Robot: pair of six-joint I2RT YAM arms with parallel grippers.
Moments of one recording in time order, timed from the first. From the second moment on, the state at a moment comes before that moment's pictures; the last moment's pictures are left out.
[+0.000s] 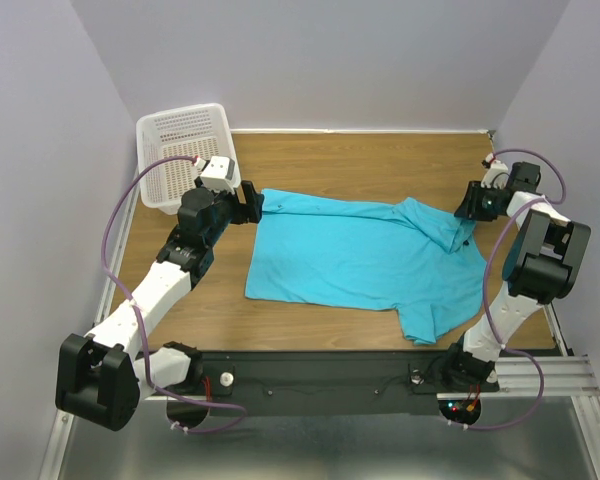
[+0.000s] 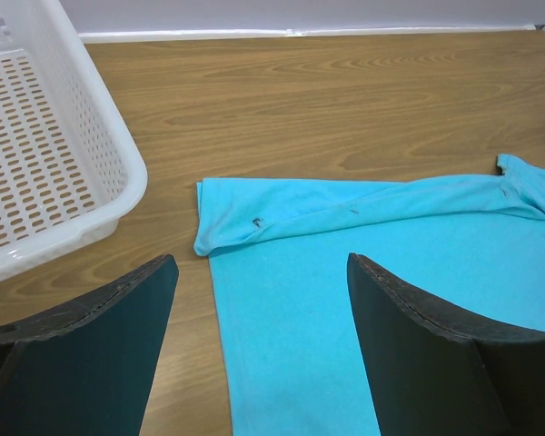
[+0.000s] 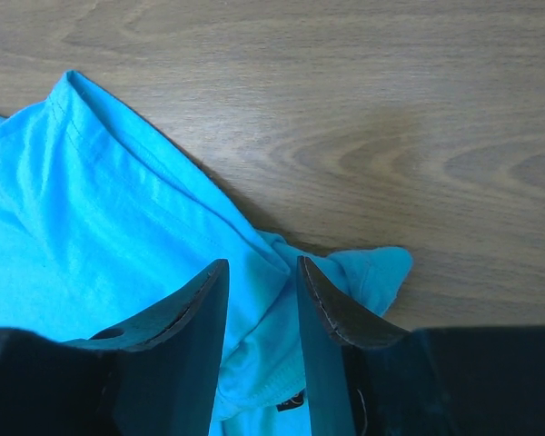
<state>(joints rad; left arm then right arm) -0.35 1.10 0.73 0.18 0.01 -0.20 -0.40 1.88 1.26 -0.33 -0.53 -0.22</state>
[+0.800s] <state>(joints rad) -0.35 1.10 0.73 0.18 0.01 -0.20 -0.40 1.90 1.26 -0.34 -0.54 -0.22</state>
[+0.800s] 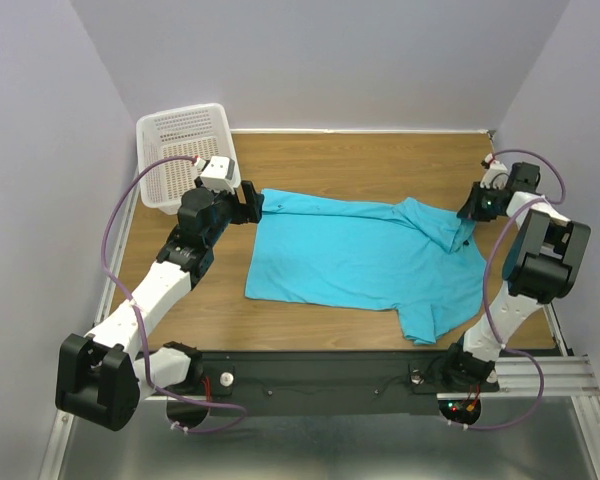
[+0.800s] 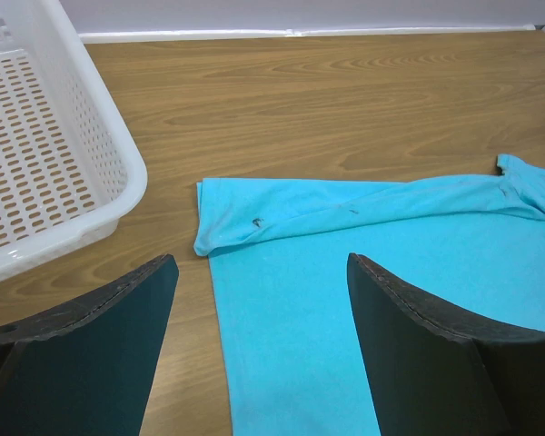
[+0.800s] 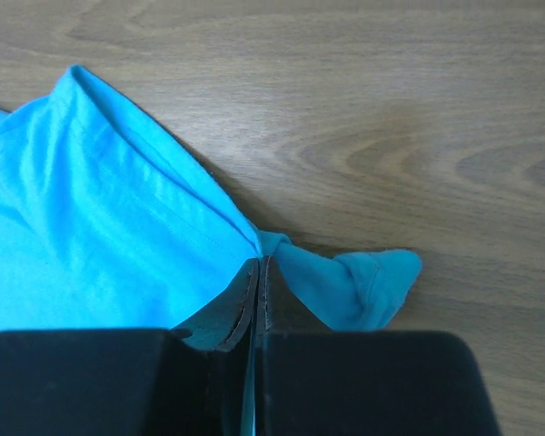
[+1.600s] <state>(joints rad) -0.35 1.10 0.73 0.18 0.01 -0.20 -0.40 1.38 0.87 -0.40 -0.68 -0.58</state>
